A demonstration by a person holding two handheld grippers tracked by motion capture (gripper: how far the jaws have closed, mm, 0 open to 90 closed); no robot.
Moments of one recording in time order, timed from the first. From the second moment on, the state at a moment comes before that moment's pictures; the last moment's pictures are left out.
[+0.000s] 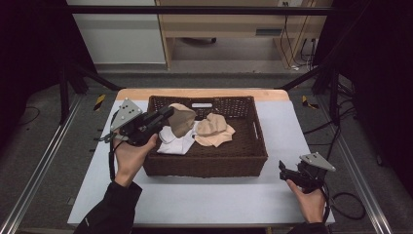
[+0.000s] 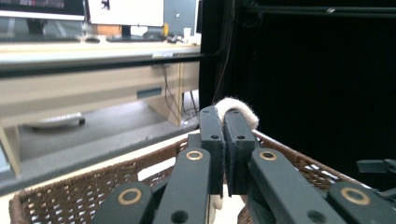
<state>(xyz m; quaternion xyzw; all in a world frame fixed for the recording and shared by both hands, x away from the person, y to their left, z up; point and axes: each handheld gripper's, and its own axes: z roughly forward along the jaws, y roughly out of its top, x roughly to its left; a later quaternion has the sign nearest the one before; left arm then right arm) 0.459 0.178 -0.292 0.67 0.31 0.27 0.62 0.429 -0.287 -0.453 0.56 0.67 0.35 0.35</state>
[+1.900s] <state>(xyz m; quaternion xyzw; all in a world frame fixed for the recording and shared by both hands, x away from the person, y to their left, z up) 0.391 0.144 -0.418 0.80 0.27 0.13 0.51 0.426 -0.288 -0.458 0.55 0.68 0.34 0.35</state>
